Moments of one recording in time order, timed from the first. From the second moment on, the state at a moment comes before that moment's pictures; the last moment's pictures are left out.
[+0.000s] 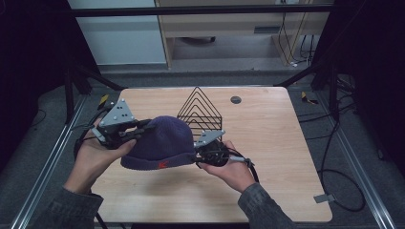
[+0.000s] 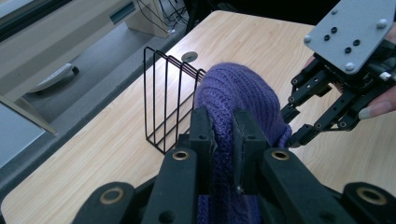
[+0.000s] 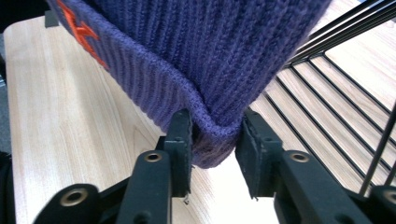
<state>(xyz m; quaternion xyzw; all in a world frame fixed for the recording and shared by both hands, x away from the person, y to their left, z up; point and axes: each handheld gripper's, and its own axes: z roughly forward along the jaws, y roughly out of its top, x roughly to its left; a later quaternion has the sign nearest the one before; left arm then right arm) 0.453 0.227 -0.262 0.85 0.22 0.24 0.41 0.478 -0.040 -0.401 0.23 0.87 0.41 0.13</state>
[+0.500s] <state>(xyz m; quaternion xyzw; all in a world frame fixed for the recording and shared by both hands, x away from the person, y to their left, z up) 0.462 0.218 -0.249 0.84 0.23 0.25 0.42 0.475 -0.059 -0.379 0.23 0.87 0.42 0.12</state>
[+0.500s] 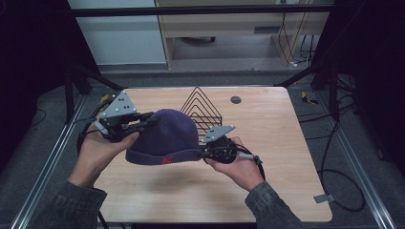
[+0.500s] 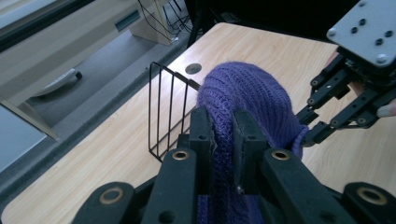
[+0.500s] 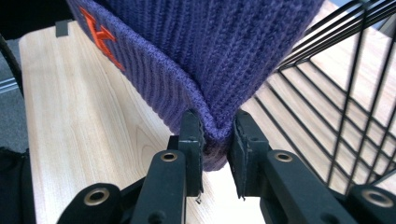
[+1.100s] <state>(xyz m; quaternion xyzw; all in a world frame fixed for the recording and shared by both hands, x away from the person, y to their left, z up) 0.486 0.201 -0.197 0.83 0.22 0.27 0.44 0.484 -0.092 -0.319 0.23 0.85 0.45 0.15</state>
